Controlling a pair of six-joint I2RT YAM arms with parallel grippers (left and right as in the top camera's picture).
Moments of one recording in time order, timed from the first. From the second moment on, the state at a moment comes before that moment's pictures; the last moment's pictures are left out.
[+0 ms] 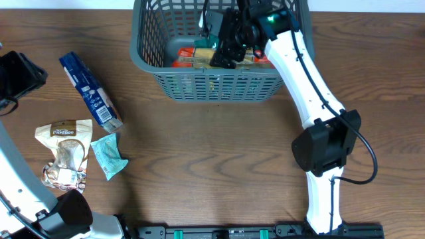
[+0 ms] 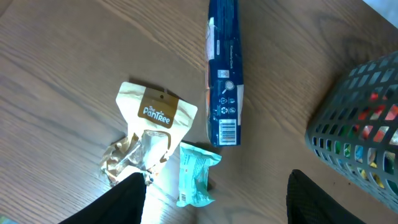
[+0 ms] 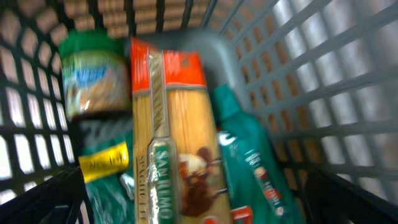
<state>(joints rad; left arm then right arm) 0.48 1.66 2.15 -1.60 0.10 -0.11 0.39 2.22 2.28 -1.02 -0.33 -0.82</state>
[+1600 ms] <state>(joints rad) 0.27 1.79 1.58 -1.10 -0.01 -0.44 -0.23 2.01 1.80 -1.27 -0.08 0.10</state>
